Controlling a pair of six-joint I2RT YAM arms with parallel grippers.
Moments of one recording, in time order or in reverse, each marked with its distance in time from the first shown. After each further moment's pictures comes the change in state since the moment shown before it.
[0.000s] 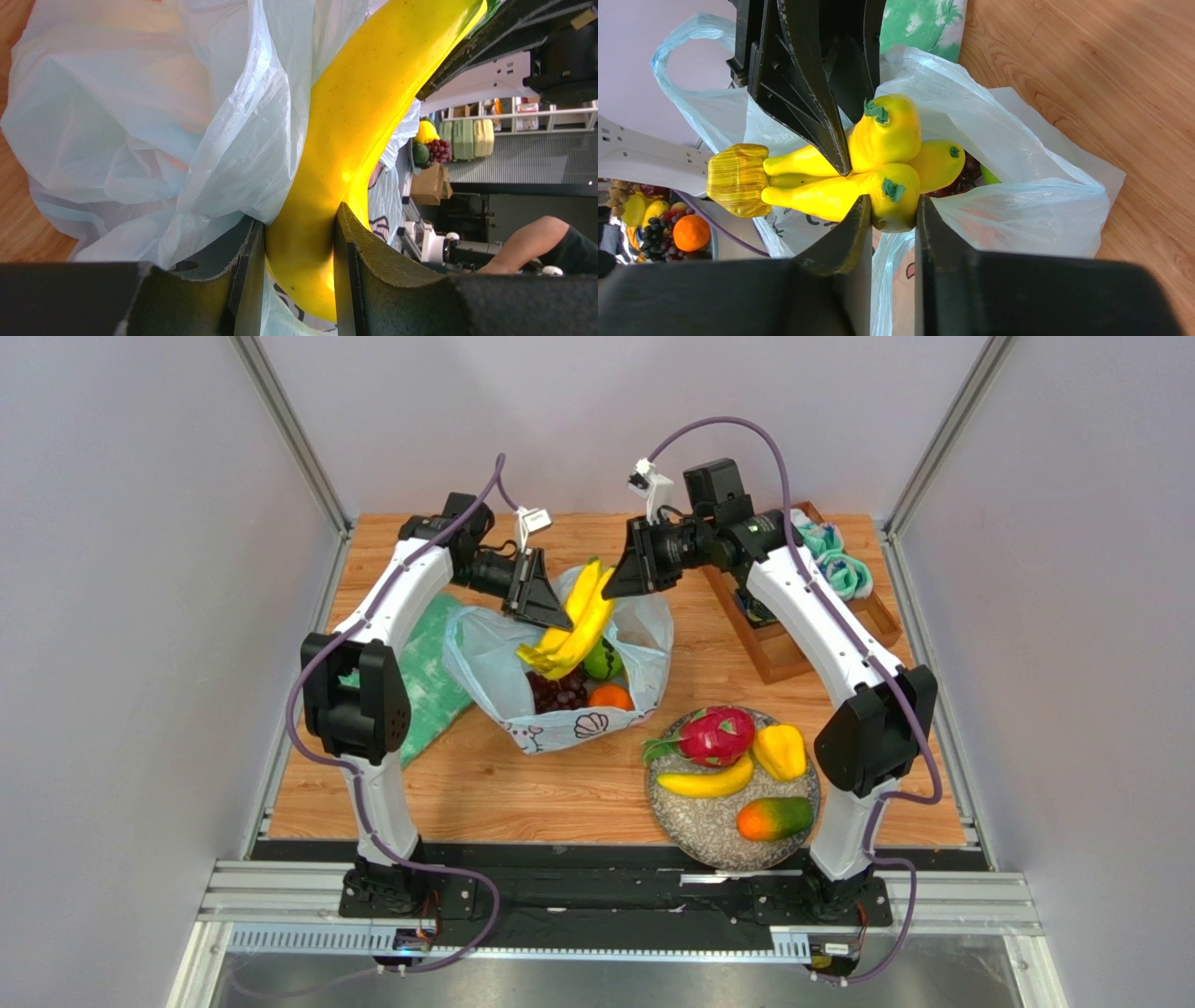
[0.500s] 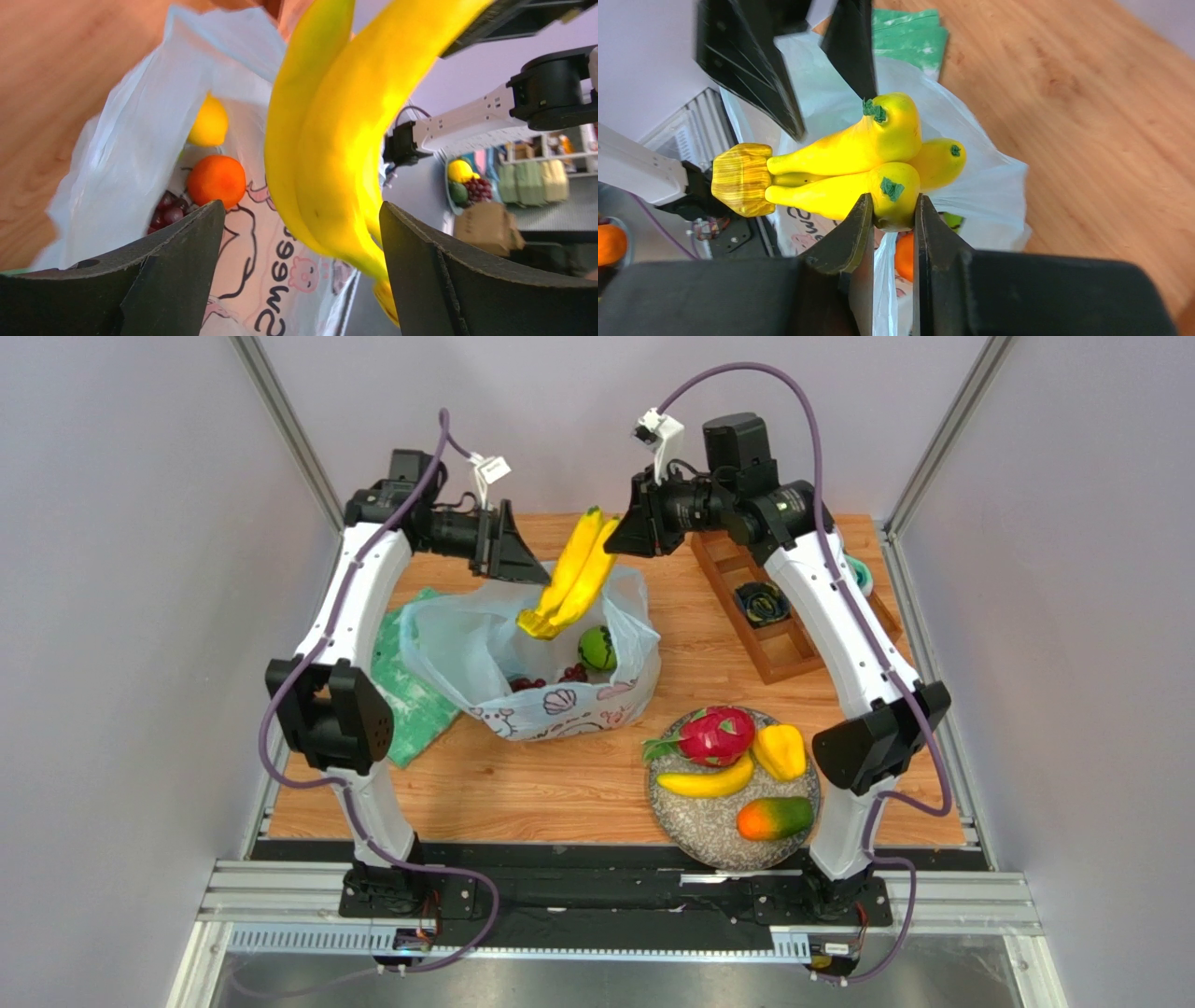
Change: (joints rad) left arm 0.093 -0.067 0.162 0.006 -0.033 -0.043; right arm -0.005 0.028 0.288 -0.085 0.042 -0.152
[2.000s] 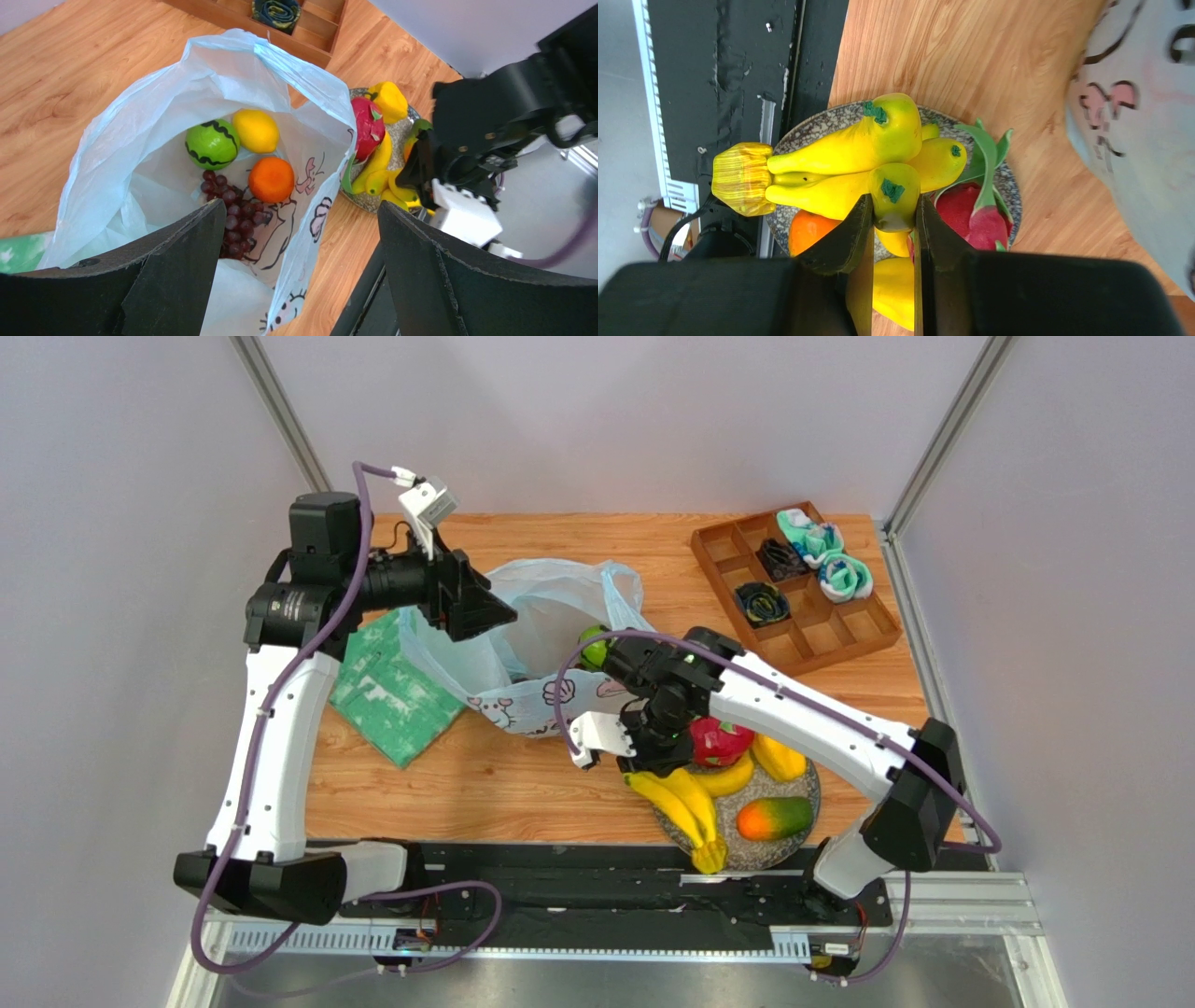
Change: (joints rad) left arm 0.018 -0.616 -0.328 0.175 -0.248 0.040; right arm 0.497 -0.324 -0.713 -0.471 0.378 -0.913
